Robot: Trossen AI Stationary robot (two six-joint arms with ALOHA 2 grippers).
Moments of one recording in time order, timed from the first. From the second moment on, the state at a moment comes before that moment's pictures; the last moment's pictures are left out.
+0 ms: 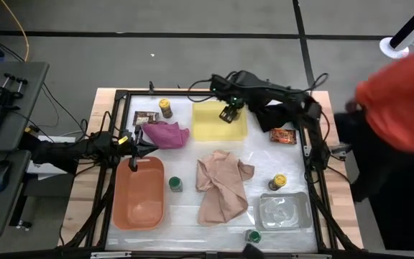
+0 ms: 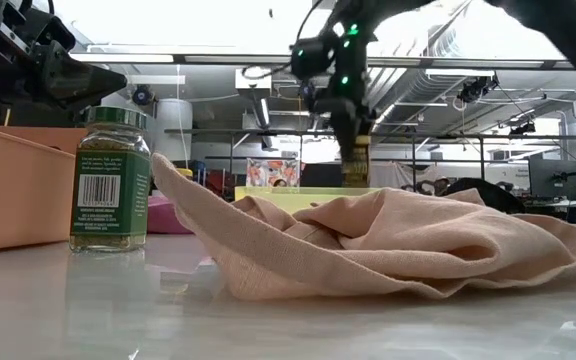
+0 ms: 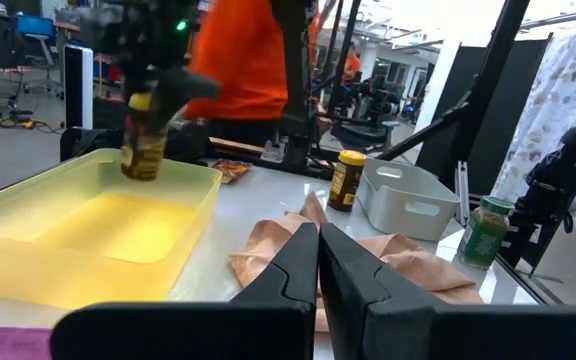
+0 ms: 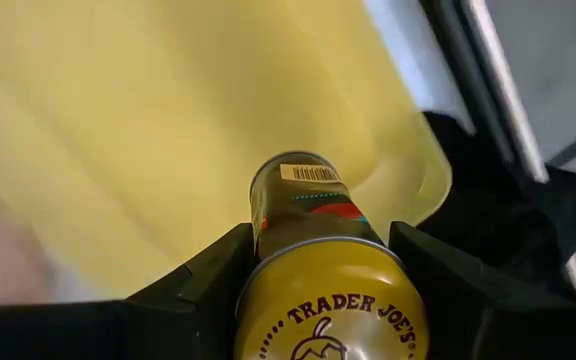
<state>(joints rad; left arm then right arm) 0.01 0.01 0.01 0.01 -0.04 -0.18 -0.45 2.09 1.96 -1.35 0.21 0.10</state>
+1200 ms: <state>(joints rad) 0.01 0.01 0.01 0.01 -0.04 -0.18 -0.57 2.18 2.01 -1.32 0.10 0.17</state>
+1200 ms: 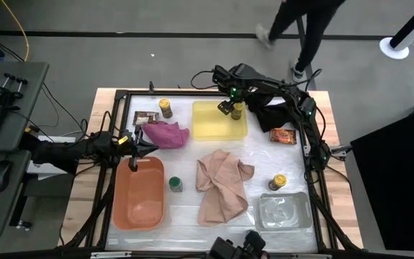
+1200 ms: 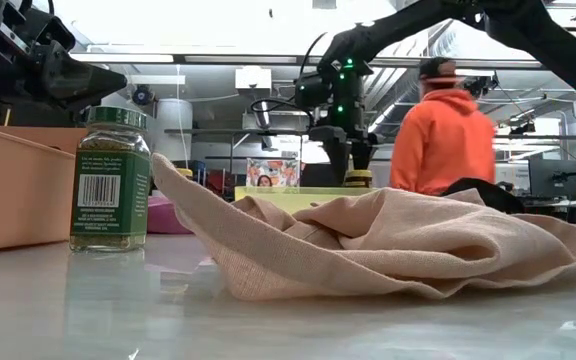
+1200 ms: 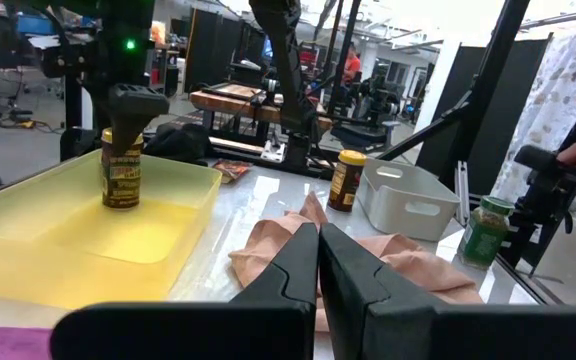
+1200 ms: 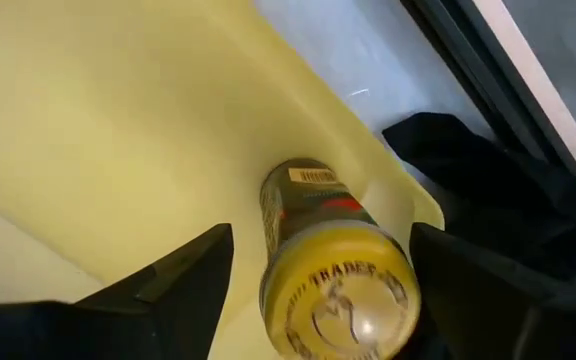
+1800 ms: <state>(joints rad) 0.01 0.01 0.01 0.01 -0.04 -0.18 -0.50 2.05 2.18 -1.44 0.10 0.00</state>
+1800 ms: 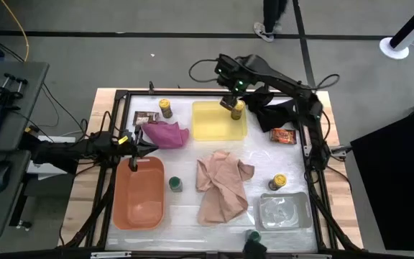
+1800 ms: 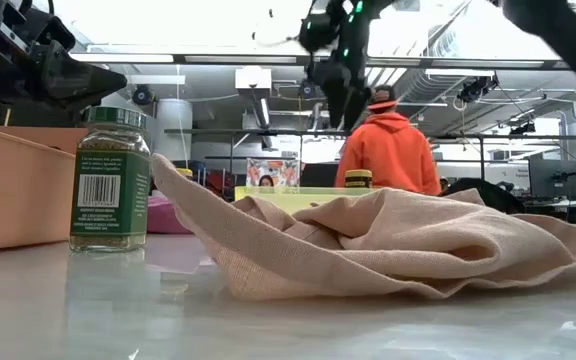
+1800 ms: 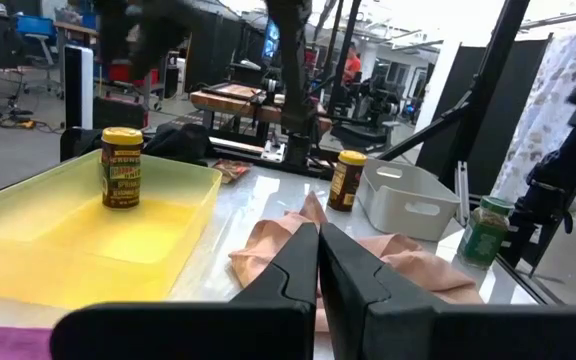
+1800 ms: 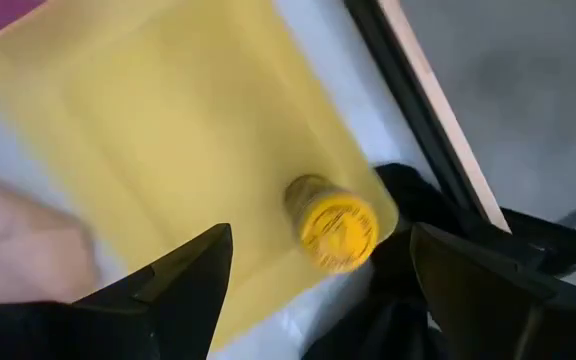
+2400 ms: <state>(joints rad) 0.01 0.01 0.01 0.01 -0.04 -0.18 -0.05 0.99 1.15 -1.40 0.05 1.17</state>
